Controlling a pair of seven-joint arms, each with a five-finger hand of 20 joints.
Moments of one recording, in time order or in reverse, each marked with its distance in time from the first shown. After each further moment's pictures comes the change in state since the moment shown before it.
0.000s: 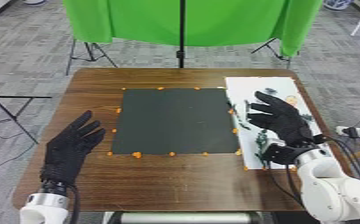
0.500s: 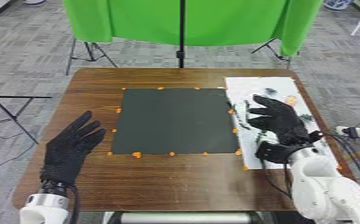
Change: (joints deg) left arm 0.3 0.2 0.0 -0.2 0.0 0.2 0.3; right arm 2.3 4.6 -7.2 -4.3 -9.7 16.7 8.1
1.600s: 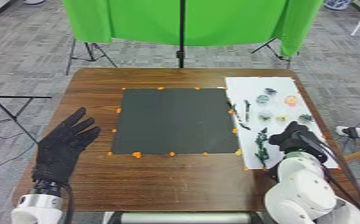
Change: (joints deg) left arm 1.4 0.9 -1.6 -1.6 0.0 0.4 1.5; right arm 10.5 4.2 -18.4 -1.7 -67.8 -27.8 57.2
